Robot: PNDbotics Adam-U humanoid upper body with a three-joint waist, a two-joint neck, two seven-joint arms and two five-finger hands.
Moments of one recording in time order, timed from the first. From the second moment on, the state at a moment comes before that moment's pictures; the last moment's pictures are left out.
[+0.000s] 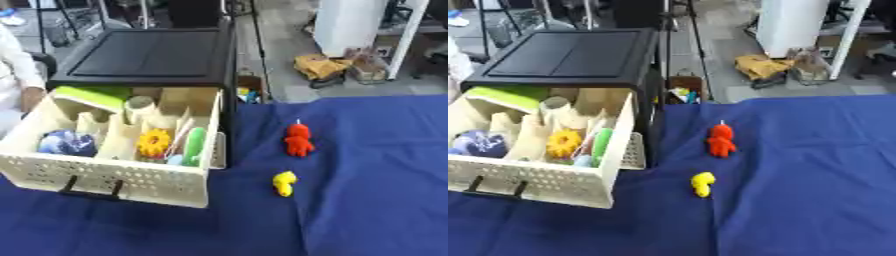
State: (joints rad) left arm -0.17 0.70 0.30 -1.99 0.75 -0.88 0.32; right arm -0.81 -0.60 -0.02 -1.99 0.56 -0.26 -0.90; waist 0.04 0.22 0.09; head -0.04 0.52
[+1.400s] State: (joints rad) left arm -0.15 0.71 0.30 -1.99 0.67 -0.88 0.33; right arm -0.92 -0.83 0.26 -1.70 0.52 0.08 -0.56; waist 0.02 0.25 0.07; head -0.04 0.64
